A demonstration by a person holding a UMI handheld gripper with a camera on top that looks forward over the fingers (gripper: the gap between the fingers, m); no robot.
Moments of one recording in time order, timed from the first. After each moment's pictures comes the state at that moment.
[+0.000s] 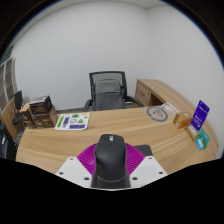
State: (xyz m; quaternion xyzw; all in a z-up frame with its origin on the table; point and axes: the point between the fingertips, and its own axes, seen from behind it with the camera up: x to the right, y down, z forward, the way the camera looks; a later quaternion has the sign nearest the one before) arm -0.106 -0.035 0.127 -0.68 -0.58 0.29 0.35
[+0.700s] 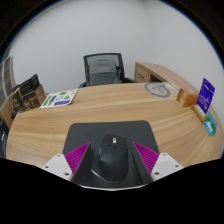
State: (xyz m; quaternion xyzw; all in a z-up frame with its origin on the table) arm -0.090 0.012 -0.003 -0.70 -0.59 0.27 0.30
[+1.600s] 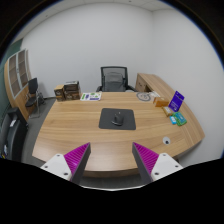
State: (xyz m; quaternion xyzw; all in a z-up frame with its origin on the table) arm 0.274 -0.069 0.265 -0.67 -0.63 0.26 0.30
